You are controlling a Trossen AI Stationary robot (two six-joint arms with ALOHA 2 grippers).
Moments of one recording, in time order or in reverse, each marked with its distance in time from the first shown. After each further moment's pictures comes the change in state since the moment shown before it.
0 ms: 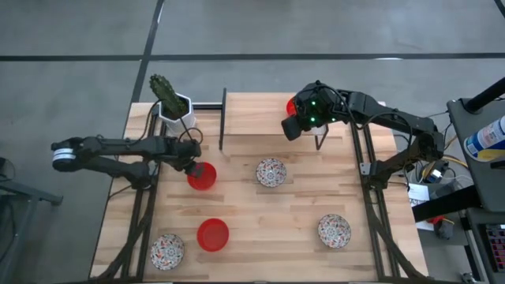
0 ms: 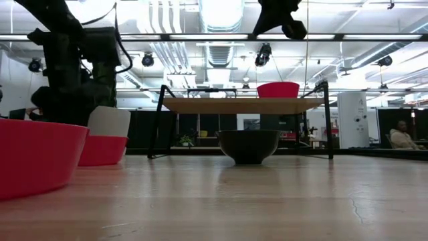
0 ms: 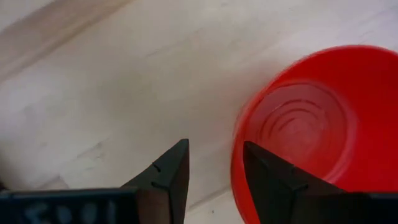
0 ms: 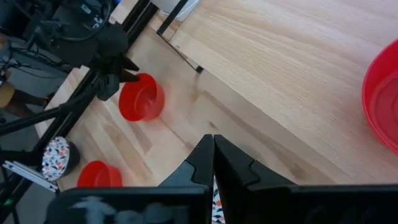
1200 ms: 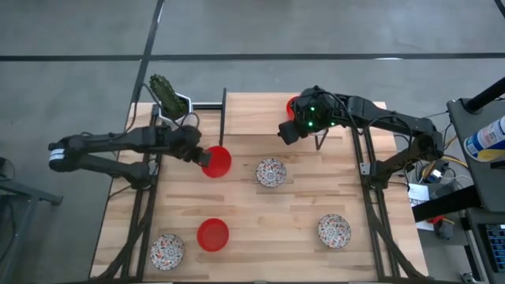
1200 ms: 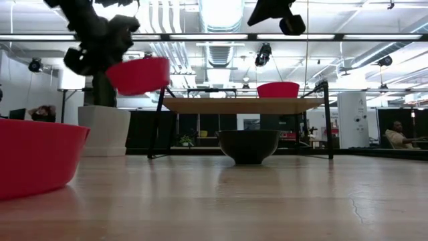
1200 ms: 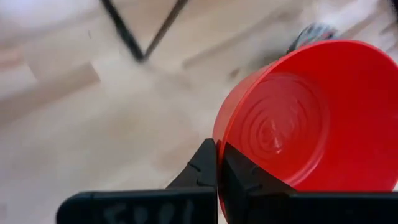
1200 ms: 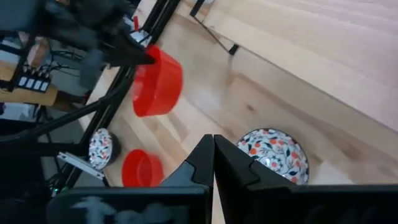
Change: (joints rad) left arm -0.062 -0.062 0.313 0.013 -0.016 -0.074; right arm 0.051 0.010 0.000 0.040 -0.071 0.147
